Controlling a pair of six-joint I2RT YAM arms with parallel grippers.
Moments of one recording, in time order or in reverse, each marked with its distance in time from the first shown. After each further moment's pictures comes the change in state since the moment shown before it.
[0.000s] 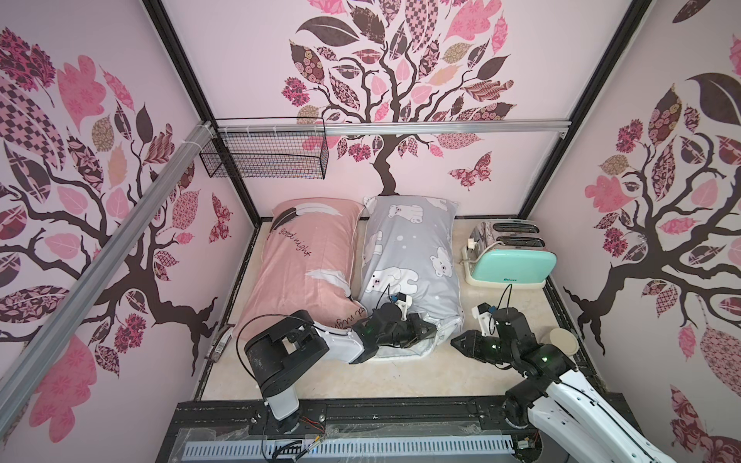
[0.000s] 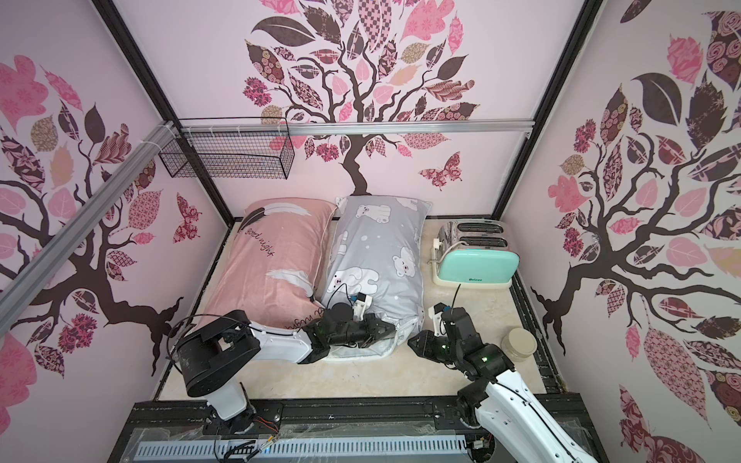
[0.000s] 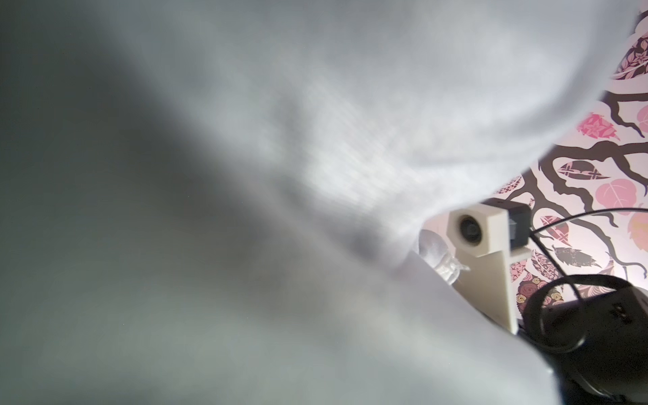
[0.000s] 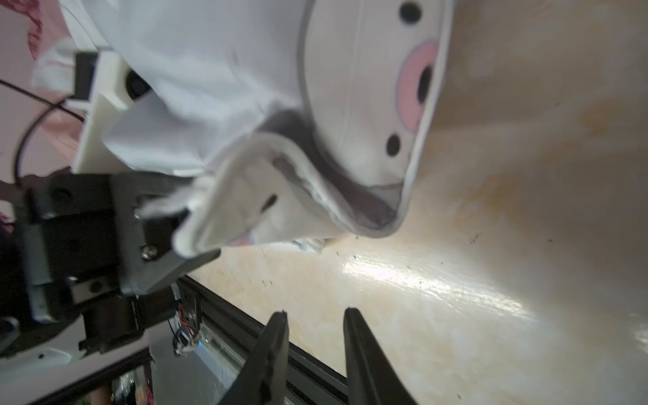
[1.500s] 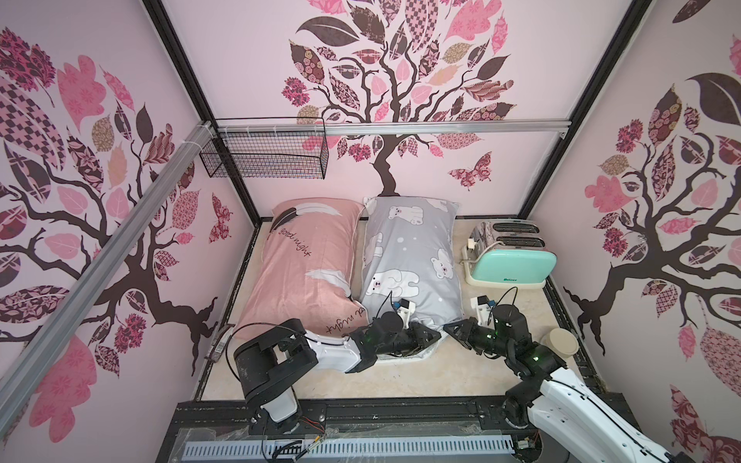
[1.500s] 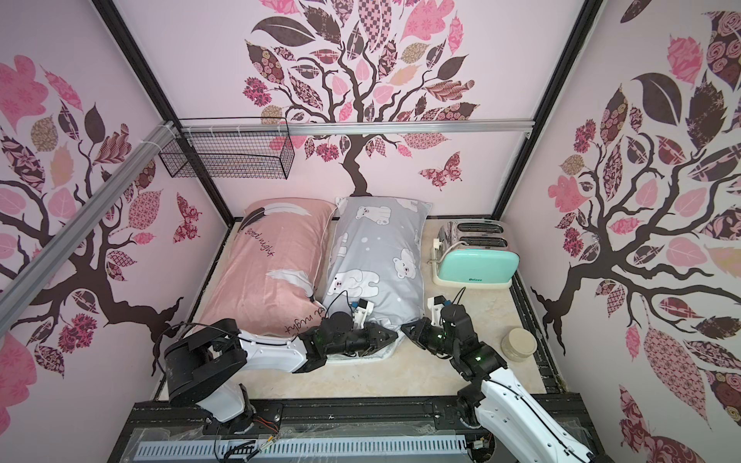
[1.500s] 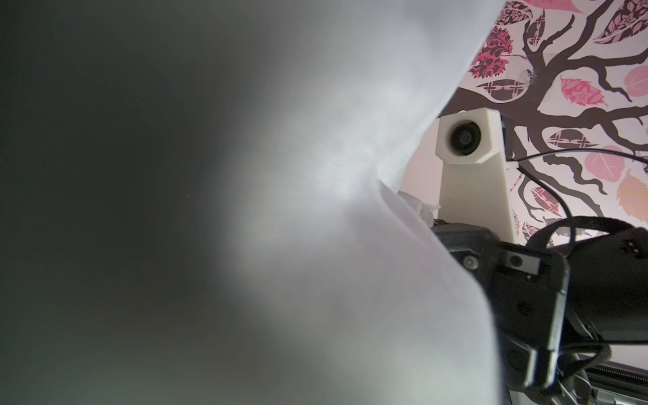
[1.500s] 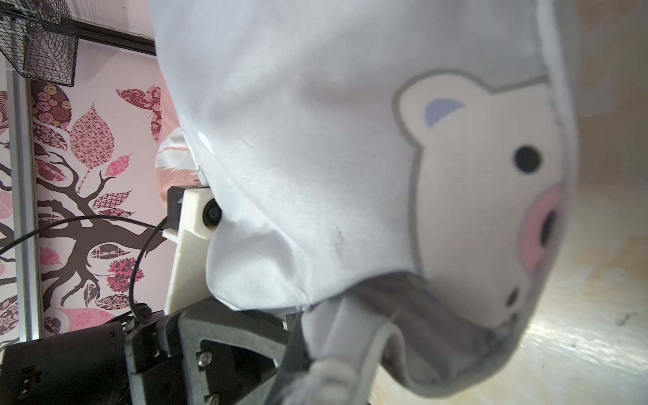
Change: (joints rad) left arm -0.085 -0.081 -0.048 -0.005 -0.045 -0.005; right arm 0.006 0.037 -0.043 0.344 -0.023 0.289
